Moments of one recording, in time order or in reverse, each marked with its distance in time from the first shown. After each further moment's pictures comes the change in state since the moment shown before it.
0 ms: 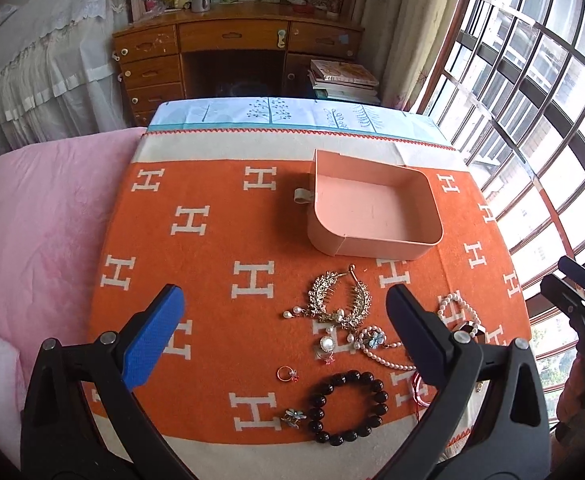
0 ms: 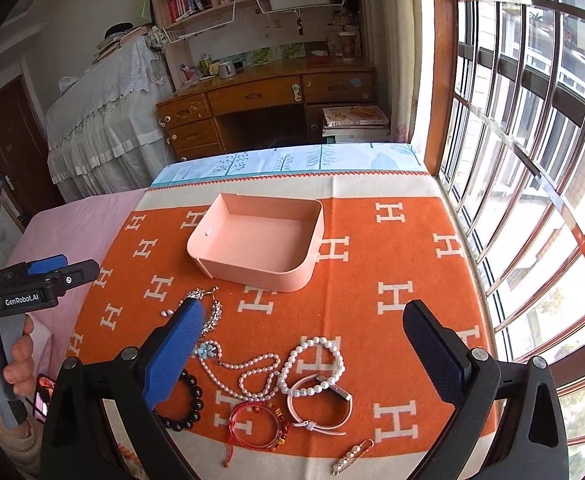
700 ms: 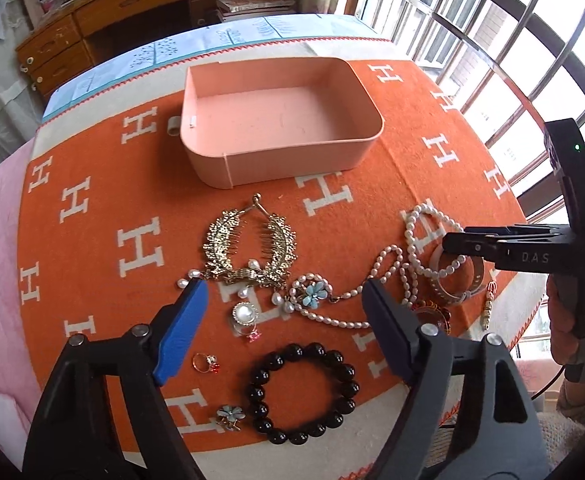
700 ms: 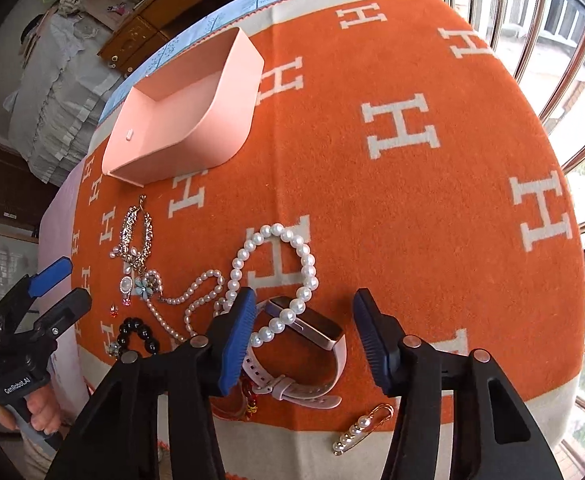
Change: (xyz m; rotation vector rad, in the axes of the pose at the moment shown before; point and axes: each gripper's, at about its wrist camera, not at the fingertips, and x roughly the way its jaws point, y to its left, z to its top) left arm 0.088 -0.094 -0.042 0.286 0.210 -0.121; right arm 0.142 -0.061 -0.068 0.290 0.482 0.128
